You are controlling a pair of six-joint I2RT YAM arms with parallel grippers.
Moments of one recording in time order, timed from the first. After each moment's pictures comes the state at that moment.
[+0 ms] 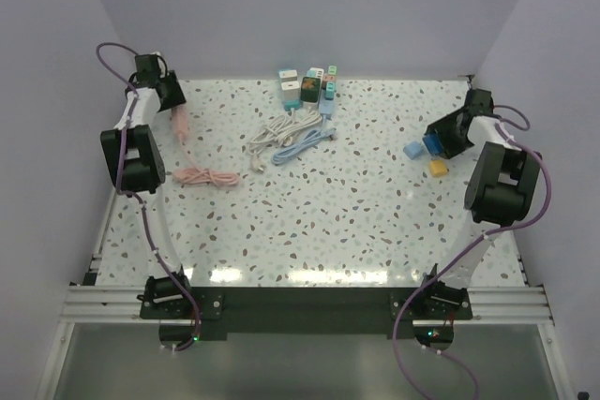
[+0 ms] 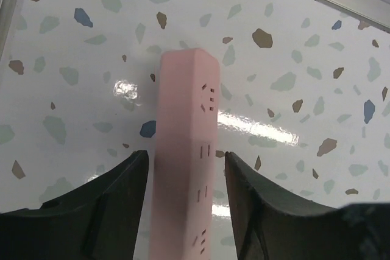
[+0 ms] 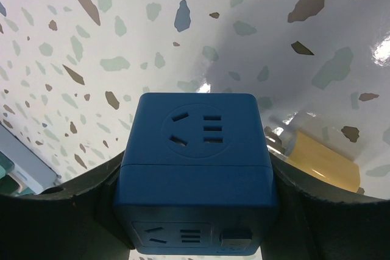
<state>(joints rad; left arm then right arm) 0.20 2.37 2.05 -0.45 0.04 -0.20 -0.27 1.96 1.43 -0.51 -0.08 0.84</state>
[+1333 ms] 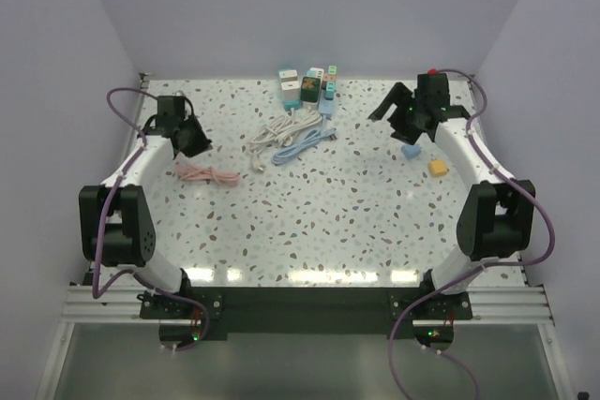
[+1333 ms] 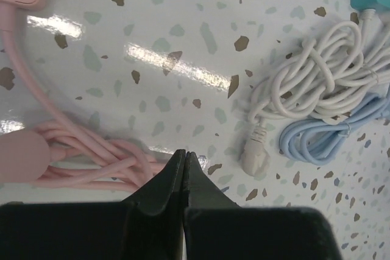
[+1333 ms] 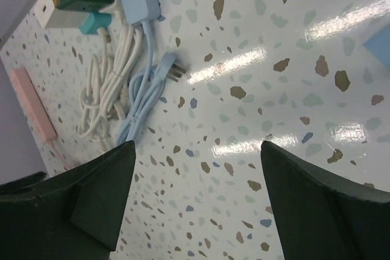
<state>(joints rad) 0.01 1.60 1.14 -0.39 0.11 -0.52 0.06 1.65 1.37 -0.51 -0.18 0.72</state>
